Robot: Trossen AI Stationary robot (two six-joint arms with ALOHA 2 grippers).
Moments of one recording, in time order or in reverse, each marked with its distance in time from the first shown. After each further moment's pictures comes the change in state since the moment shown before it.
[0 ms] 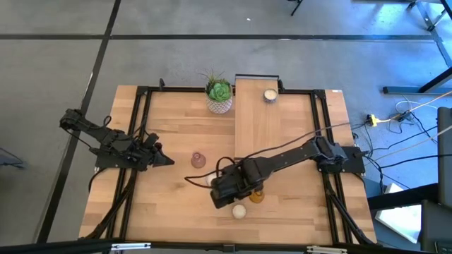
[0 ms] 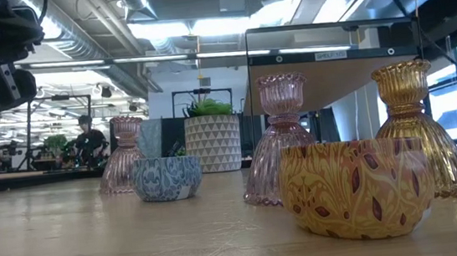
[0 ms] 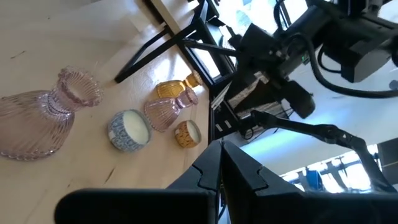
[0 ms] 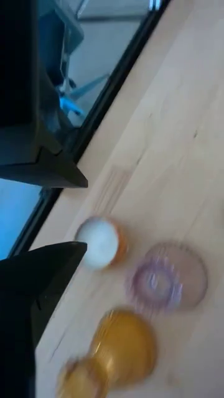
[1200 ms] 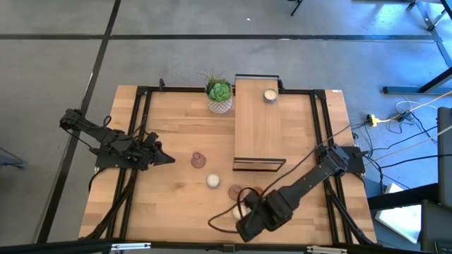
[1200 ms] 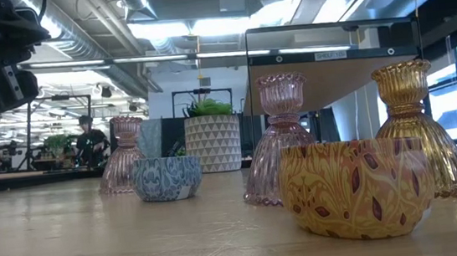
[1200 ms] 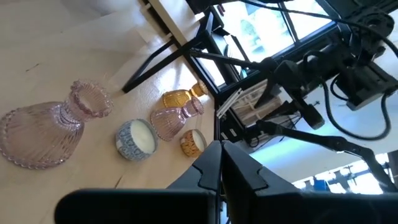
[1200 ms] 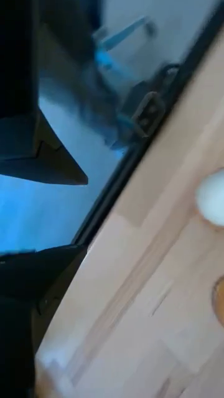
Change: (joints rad) left arm 0.000 0.001 0.000 0.000 -0.046 0.015; right arm 0.252 -0.023 0.055 -0.174 0.008 0.168
